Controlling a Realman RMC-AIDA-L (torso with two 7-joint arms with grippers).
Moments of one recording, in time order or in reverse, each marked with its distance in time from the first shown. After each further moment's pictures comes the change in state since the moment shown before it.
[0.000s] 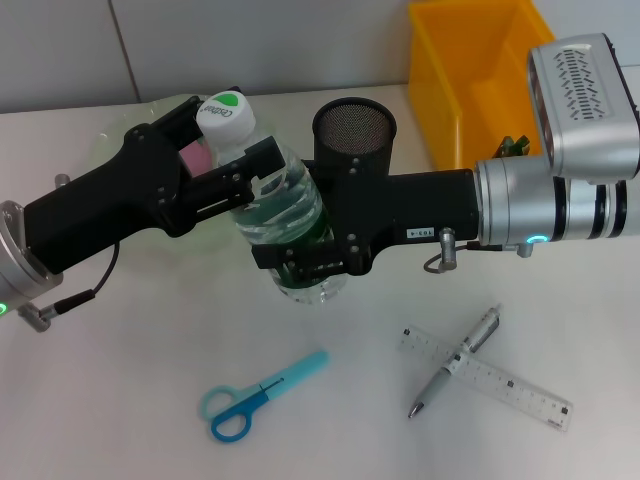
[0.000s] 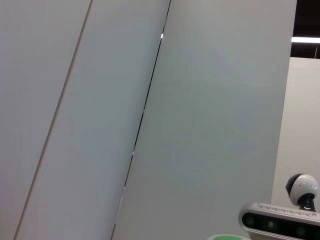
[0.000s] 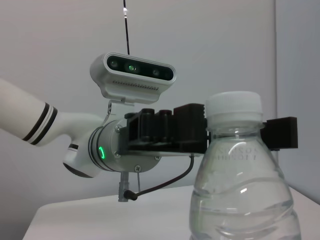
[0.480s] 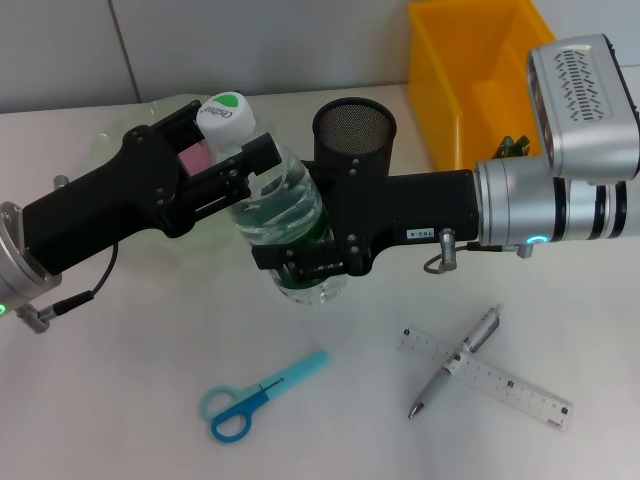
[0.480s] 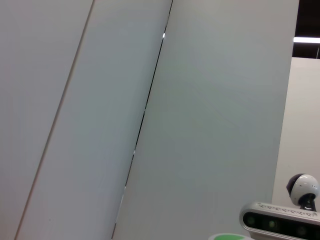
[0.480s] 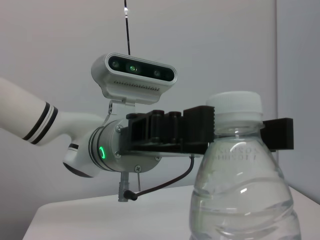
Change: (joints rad) left arm 0.000 0.003 0.000 -0.007 0.000 -0.001 -0.001; right arm 0.000 0.000 0.000 0.002 0.000 0.000 -0.001
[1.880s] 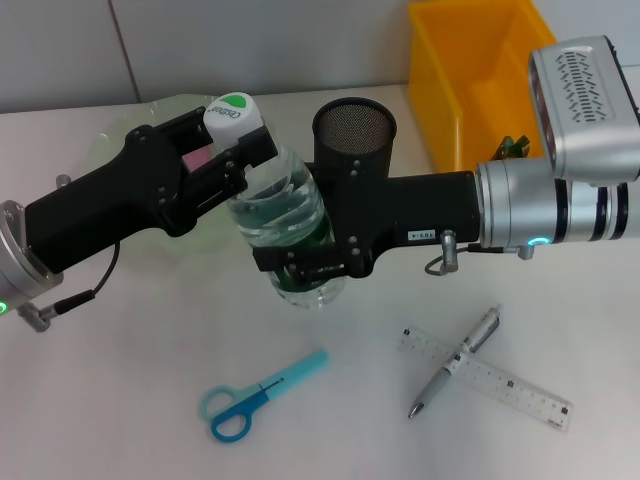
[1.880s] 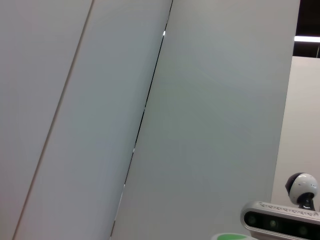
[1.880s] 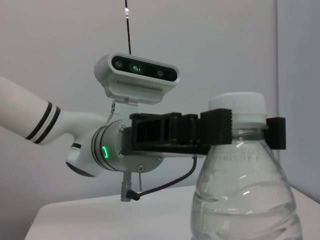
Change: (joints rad) left arm -0.005 0.001 0.000 -0.001 0.006 -0.004 -0.009; right arm -0.002 0.000 0.000 0.000 0.001 -0.005 -0.001
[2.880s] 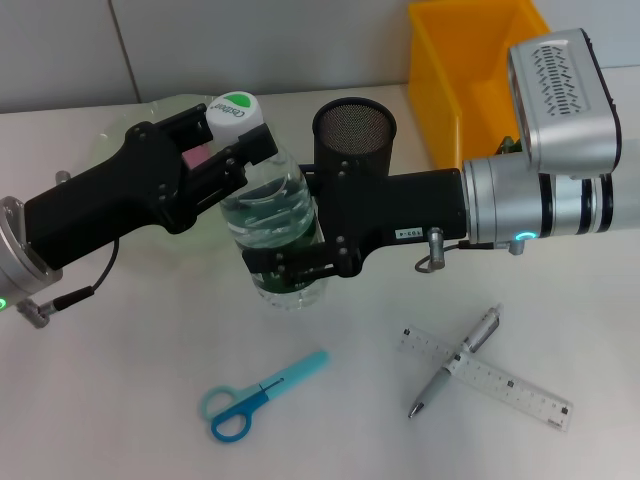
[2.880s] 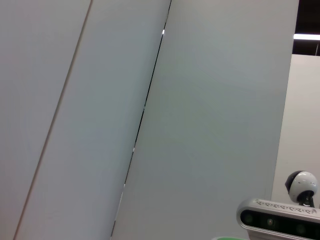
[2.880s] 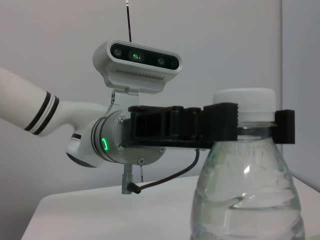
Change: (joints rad) left arm -0.004 0.002 0.000 0.007 -0.001 -0.001 -0.003; right arm 0.011 -0.001 -0.053 -0.025 0.003 0.040 0.045
